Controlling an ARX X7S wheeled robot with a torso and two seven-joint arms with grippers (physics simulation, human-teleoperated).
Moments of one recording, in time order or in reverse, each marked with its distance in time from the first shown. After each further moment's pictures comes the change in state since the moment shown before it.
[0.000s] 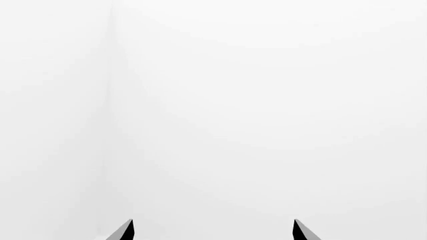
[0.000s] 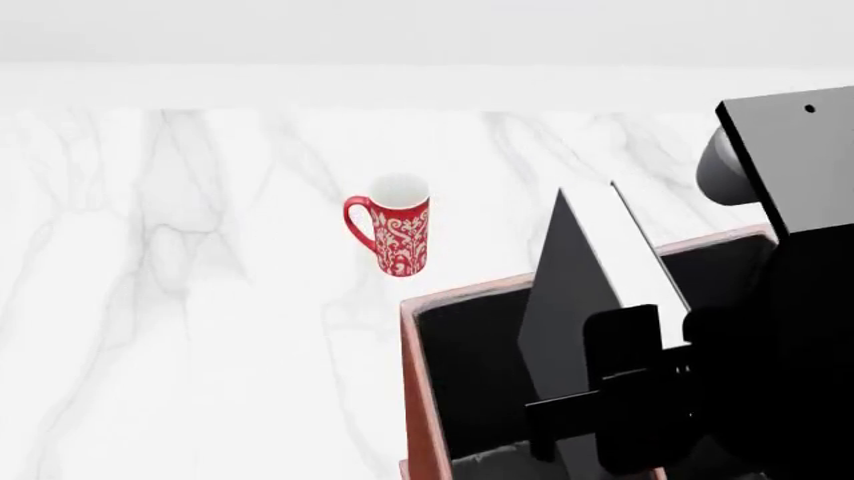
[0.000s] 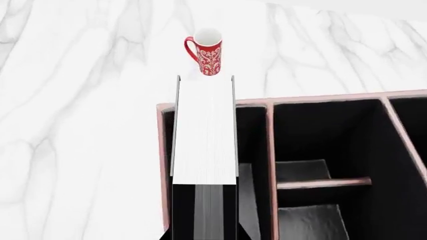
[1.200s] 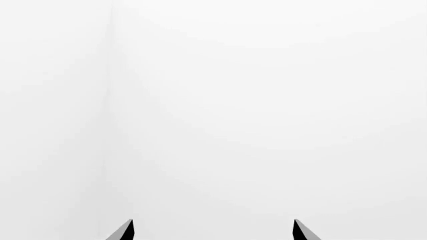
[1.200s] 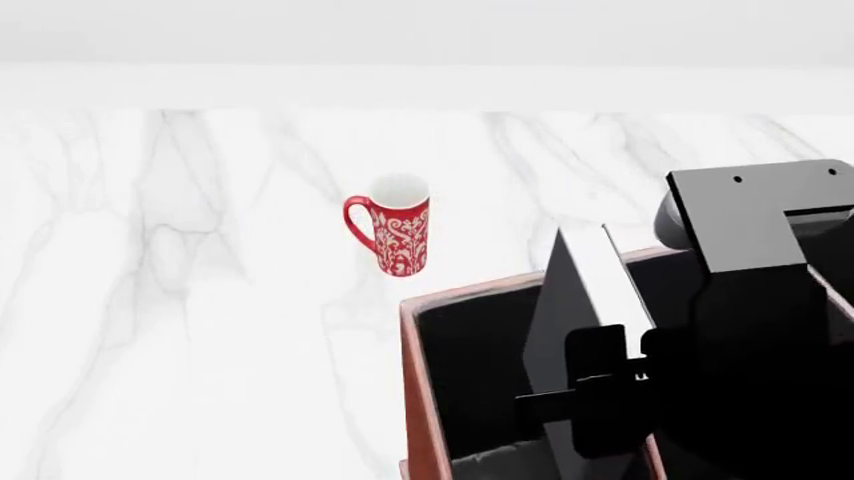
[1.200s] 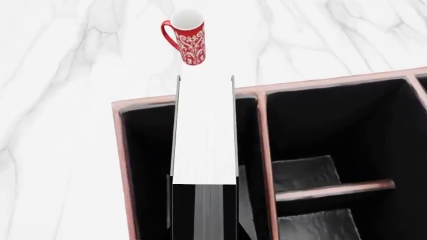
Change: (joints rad) left arm 0.014 -0.012 -0.013 0.005 -0.019 0.018 -0.009; right arm -0.233 -0.070 -0.023 0.084 -0.350 -0.101 -0.207
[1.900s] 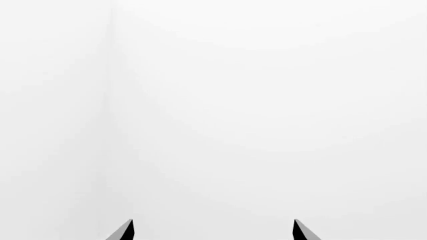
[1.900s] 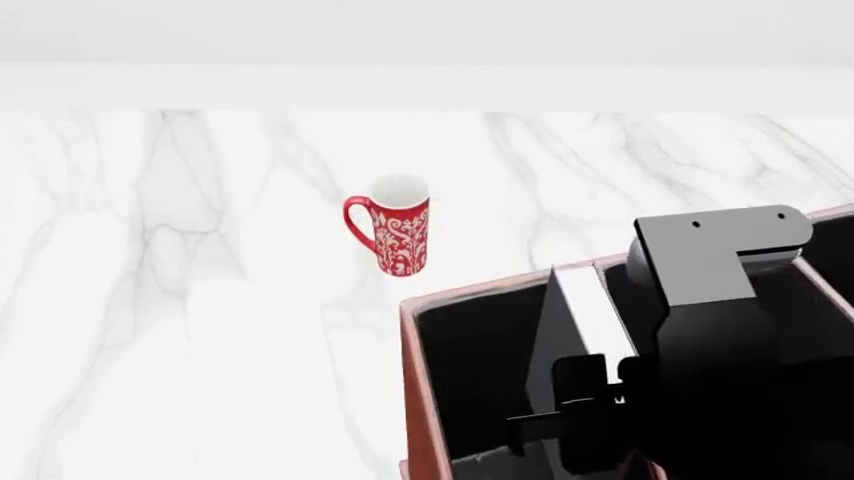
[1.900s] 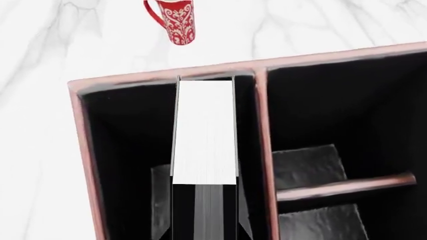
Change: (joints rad) left arm 0.009 -0.007 -0.006 0.004 -0.012 0.009 -0.005; right arm -0.096 -0.068 -0.049 0.081 -0.153 -0.036 -0.076
